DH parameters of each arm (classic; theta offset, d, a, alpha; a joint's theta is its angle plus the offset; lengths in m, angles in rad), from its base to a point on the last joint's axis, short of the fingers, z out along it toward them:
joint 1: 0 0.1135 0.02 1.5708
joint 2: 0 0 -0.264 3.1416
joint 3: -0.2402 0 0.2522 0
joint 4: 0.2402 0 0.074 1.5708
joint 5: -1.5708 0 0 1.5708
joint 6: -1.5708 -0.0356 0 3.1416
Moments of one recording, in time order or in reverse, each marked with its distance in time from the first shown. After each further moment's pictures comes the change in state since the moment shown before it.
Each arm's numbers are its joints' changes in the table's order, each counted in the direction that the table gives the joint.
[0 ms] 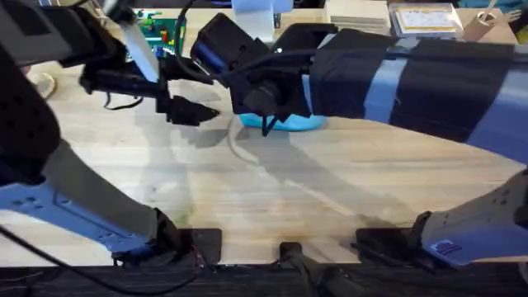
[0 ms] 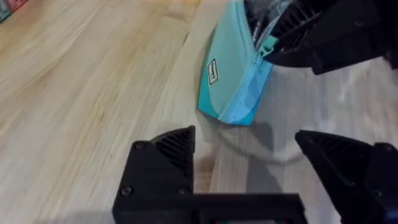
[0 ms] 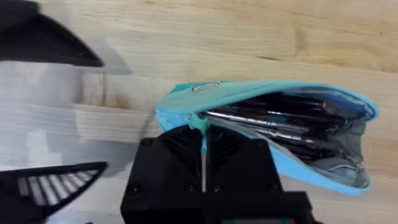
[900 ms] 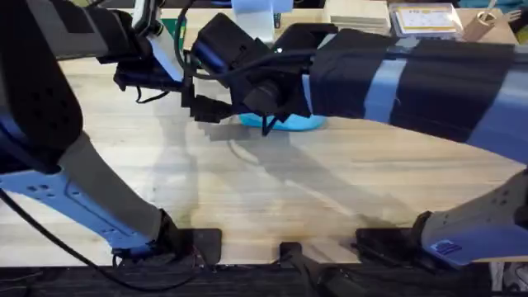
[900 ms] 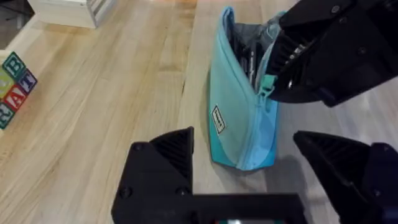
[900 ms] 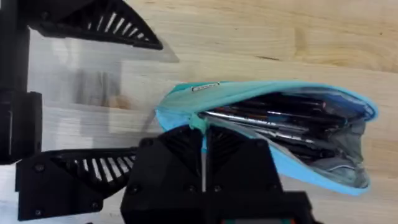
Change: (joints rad) left arm -0.144 -0.055 0.000 -0.175 -0.125 -0.095; right arm 0.000 0.000 0.000 0.000 0.000 0.000
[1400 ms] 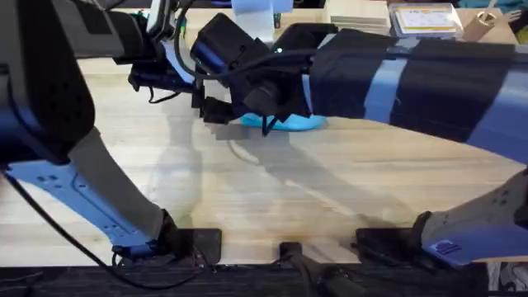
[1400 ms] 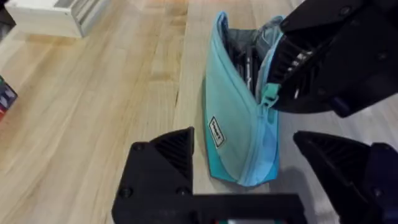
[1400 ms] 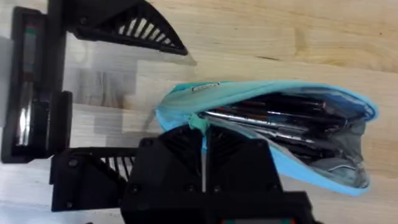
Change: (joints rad) left arm -0.058 -0.038 0.000 -0.055 -0.027 0.017; right arm 0.000 0.000 0.000 0.000 0.000 0.000
